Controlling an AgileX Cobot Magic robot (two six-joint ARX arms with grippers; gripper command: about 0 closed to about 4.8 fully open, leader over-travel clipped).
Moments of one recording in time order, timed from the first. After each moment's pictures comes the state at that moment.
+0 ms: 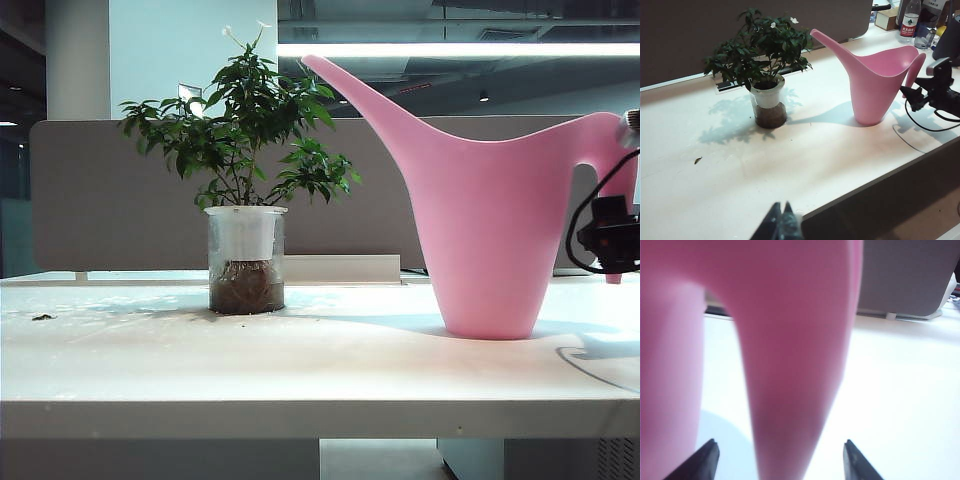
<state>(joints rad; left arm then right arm) -0.24 0.37 1.45 -1.32 0.22 0.10 -0.03 1.78 0.37 1.38 -0.11 -0.13</state>
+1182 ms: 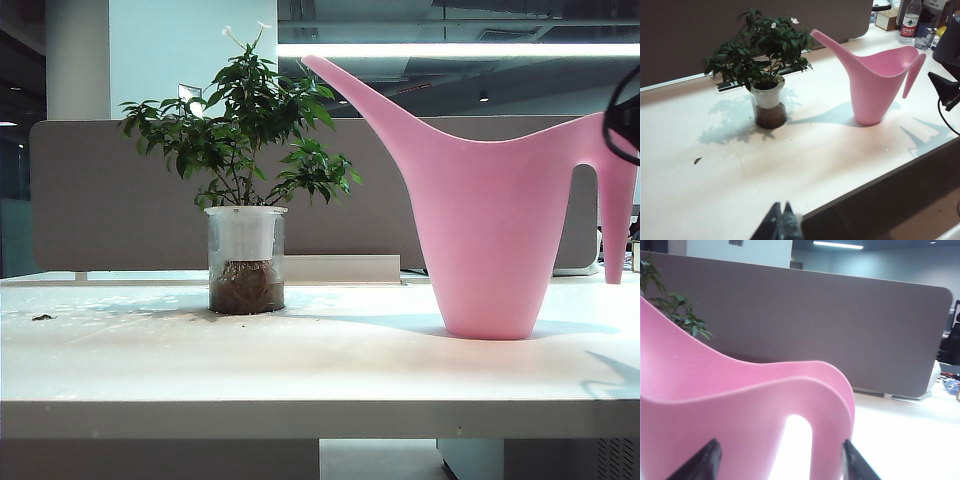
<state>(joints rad) -0.24 0.37 1.45 -1.32 0.22 0.10 0.05 1.24 0.09 1.39 -0.11 -0.13</state>
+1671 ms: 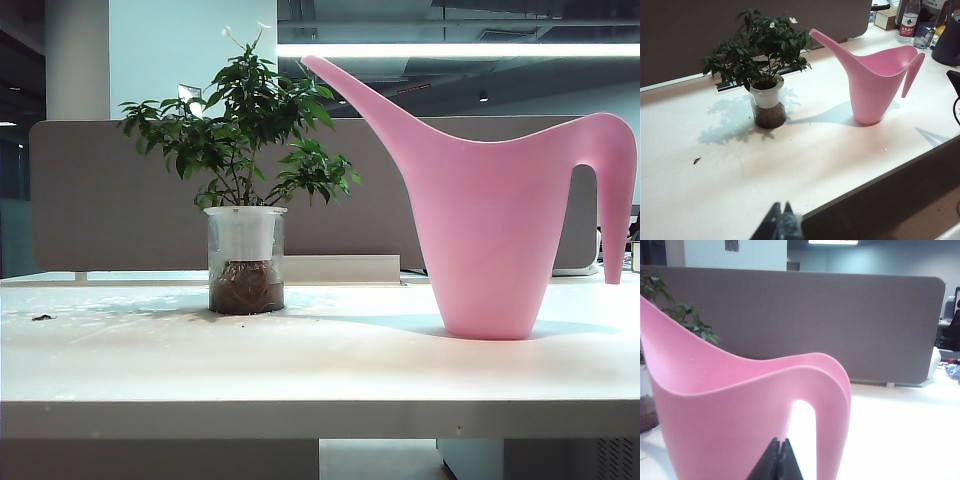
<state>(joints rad) -0.24 0.37 1.45 -1.32 0.22 0.10 0.05 0.93 0.01 1.15 -0.08 -0.05</state>
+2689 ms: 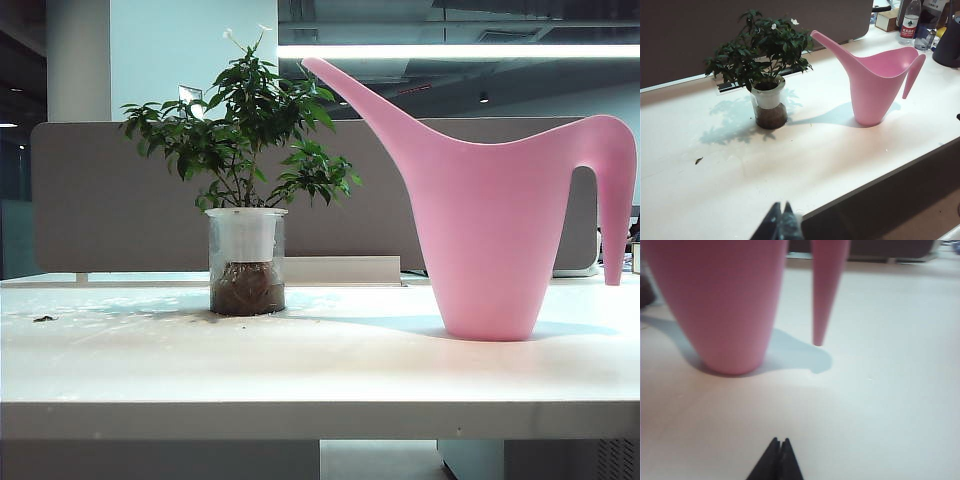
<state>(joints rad) -0.24 0.37 1.45 -1.32 0.22 0.10 0.05 0.01 0.01 -0.20 -0.02 -0.05</state>
